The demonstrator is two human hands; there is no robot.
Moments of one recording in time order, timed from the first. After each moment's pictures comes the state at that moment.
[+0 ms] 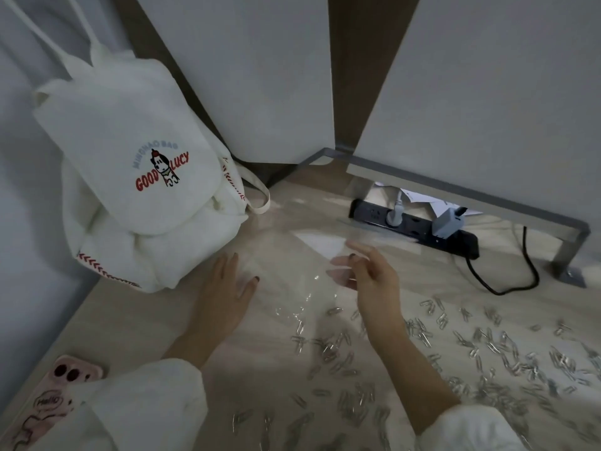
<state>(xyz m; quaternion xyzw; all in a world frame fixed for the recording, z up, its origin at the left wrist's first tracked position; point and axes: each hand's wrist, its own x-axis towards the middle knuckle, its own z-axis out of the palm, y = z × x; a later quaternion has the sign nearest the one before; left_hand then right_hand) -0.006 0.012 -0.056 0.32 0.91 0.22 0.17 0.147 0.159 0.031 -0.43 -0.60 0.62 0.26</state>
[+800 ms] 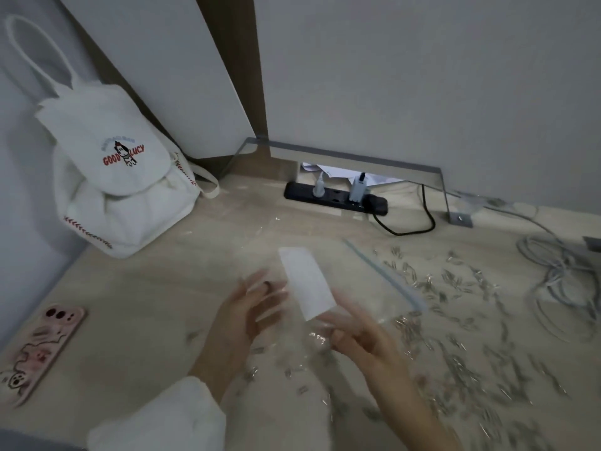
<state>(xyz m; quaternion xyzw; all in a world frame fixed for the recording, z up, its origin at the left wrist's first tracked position) 0.235 -0.007 0.070 -0.01 0.55 0.69 0.47 0.405 0.069 0.090 -0.33 -0.57 0.73 0.20</state>
